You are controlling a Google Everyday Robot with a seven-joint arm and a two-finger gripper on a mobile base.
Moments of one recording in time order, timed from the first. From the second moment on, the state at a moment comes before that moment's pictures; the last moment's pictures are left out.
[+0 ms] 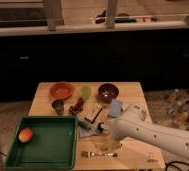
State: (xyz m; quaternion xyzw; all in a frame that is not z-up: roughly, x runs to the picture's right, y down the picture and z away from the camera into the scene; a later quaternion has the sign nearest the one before) arm 0.088 0.242 0.737 -0.26 -0.11 0.05 0.96
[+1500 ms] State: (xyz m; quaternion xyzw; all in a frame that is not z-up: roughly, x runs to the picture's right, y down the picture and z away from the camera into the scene) arm 0.109 0.292 0.774 -0.30 -0.13 0.06 0.94
